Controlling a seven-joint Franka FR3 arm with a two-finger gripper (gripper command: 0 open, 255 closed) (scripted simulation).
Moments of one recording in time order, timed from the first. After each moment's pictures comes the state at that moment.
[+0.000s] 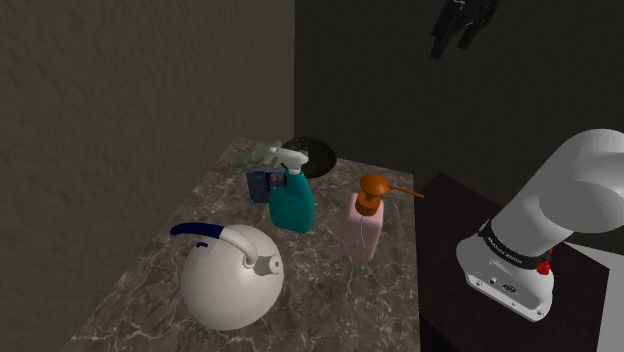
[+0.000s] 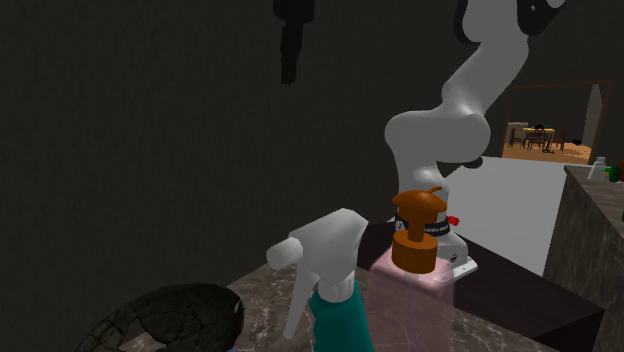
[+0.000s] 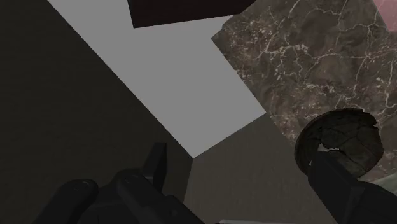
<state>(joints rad) 0.00 -0.82 -0.02 -2.39 -0.10 1.67 0.16</state>
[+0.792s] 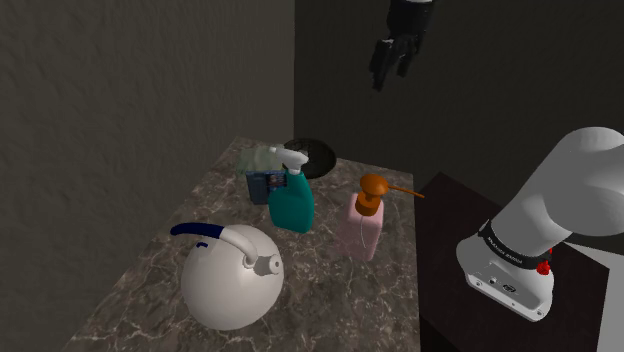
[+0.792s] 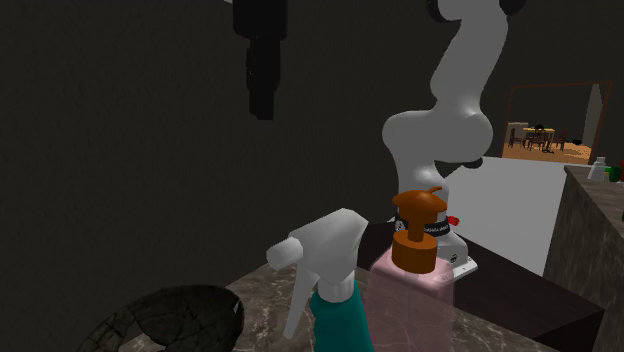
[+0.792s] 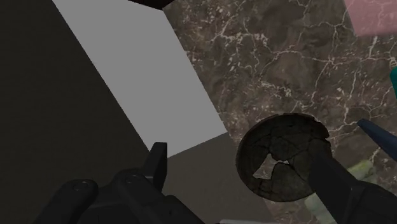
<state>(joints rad) 0.10 -0.54 0.09 -2.35 -0.04 1.83 0.18</state>
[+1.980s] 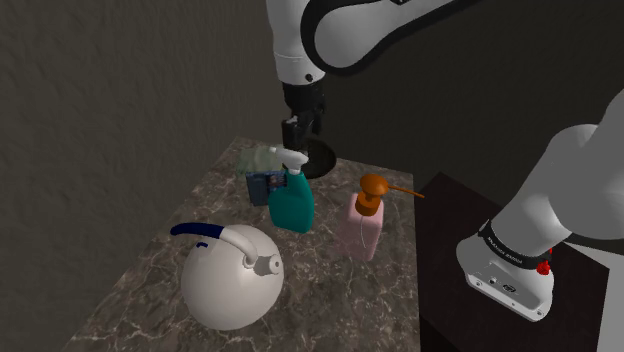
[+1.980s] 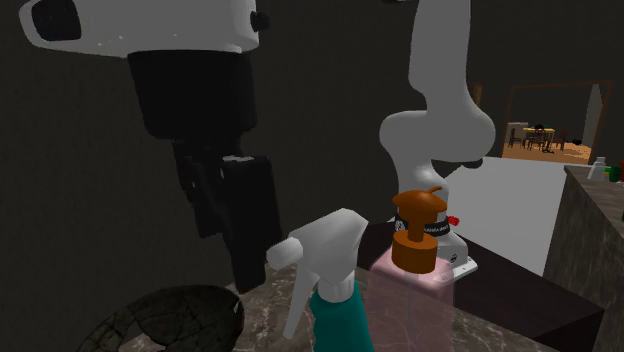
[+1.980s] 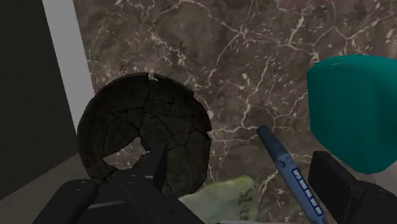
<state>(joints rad) 0.25 0.00 0.29 -2.10 -0.06 1.99 0.22</state>
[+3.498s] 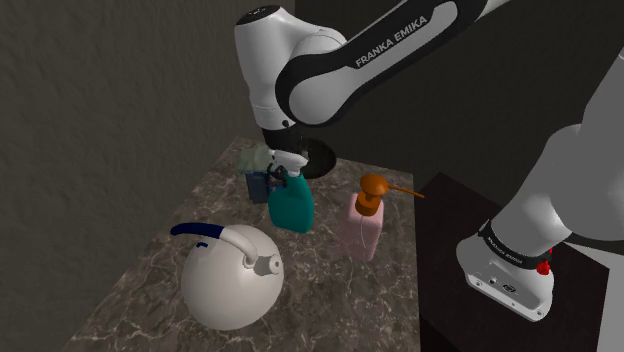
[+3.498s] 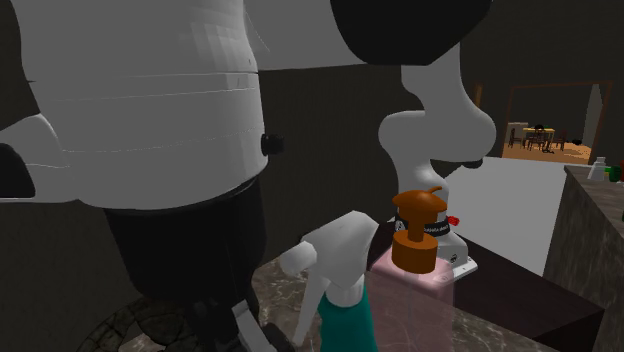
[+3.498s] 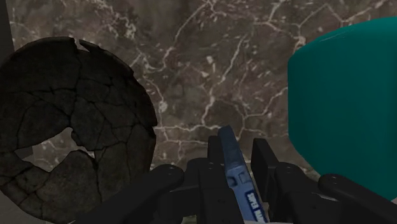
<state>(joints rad) 0.30 0.20 0.32 -2.05 -0.12 2.10 0.25</state>
